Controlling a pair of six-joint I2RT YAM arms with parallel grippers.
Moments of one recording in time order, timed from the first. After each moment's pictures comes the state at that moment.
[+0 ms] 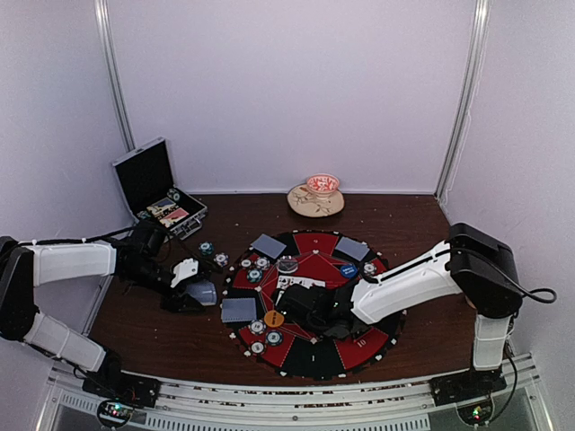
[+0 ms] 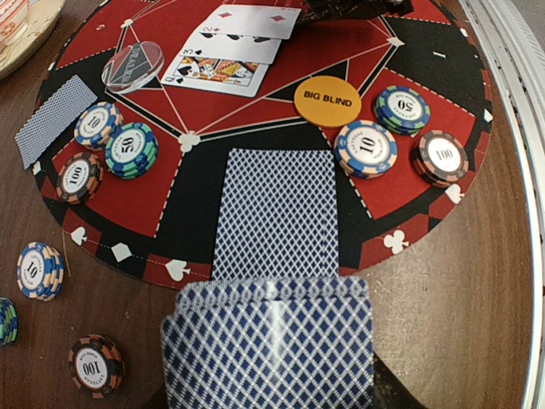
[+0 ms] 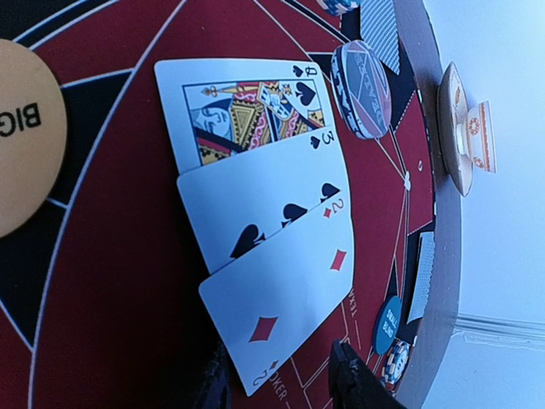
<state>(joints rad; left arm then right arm) -0.33 1.35 0.68 -0.47 0.65 0.97 1.20 1.97 1.12 -0.24 0.76 -0.26</state>
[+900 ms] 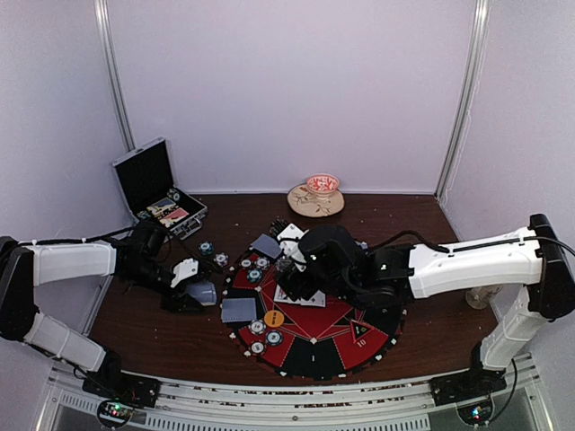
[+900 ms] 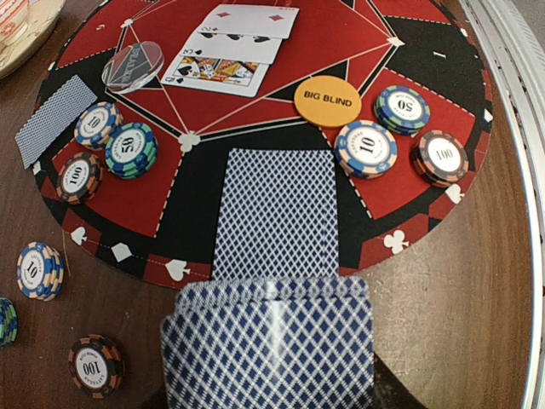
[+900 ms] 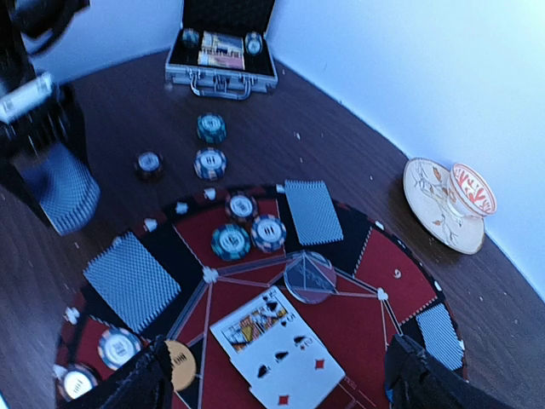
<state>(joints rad) -0.33 1.35 0.68 -0.47 0.65 0.97 1.20 1.62 1.16 -0.10 0.54 0.01</state>
